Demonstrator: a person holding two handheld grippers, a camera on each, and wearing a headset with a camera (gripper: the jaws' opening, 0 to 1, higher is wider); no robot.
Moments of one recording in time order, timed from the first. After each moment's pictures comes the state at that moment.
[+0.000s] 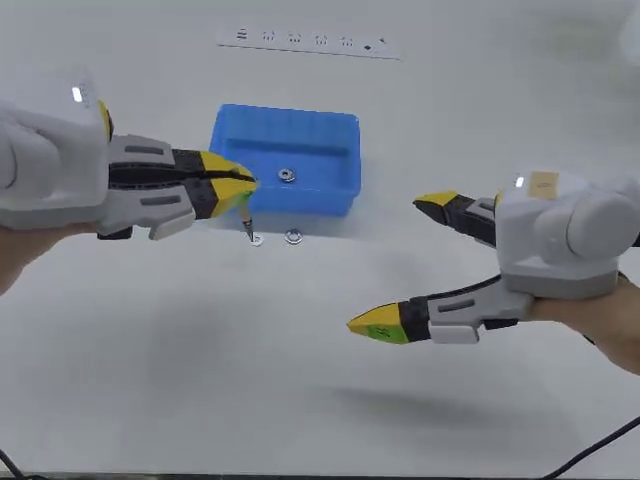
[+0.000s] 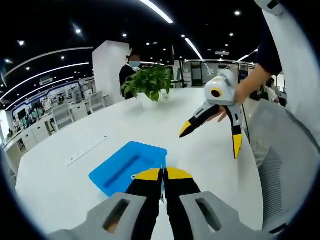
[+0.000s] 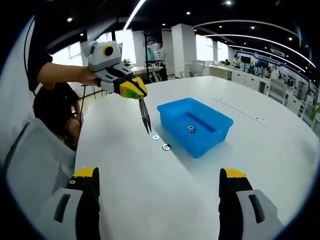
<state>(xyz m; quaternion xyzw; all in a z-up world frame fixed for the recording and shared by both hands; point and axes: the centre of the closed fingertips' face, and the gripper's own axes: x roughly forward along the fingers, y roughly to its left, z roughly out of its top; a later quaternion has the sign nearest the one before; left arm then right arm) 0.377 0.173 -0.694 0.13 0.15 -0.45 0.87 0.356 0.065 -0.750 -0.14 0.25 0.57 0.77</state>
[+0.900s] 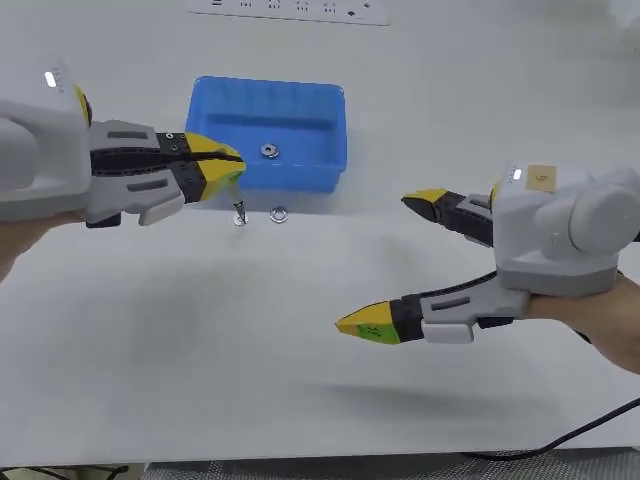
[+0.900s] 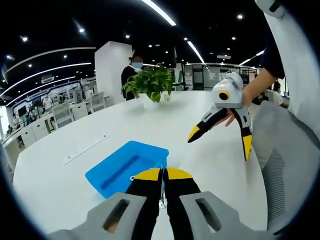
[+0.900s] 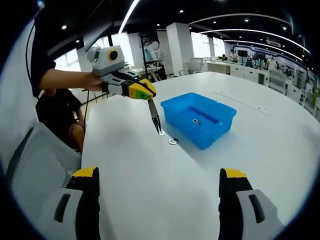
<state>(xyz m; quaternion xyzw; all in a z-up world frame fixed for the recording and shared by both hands) 0.384 0.167 -0.699 0.12 0.14 -0.45 0.87 0.341 0.062 -0.756 -0.10 0.27 0.57 0.77</state>
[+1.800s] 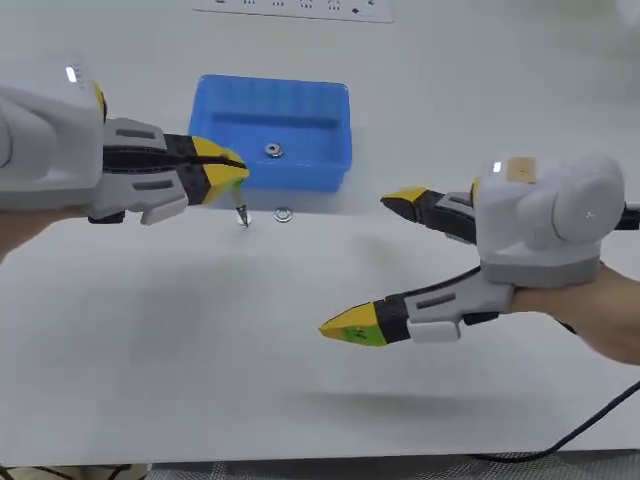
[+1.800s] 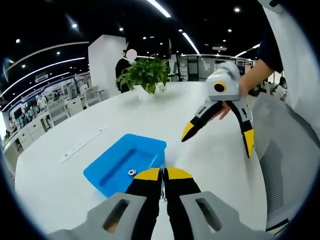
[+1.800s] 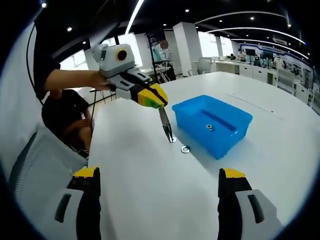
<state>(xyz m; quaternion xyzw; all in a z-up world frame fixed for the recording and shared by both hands) 0.381 0.166 -0.707 0.15 0.17 -0.47 0.85 0.336 0.095 -0.754 -0.10 0.27 0.61 0.74</state>
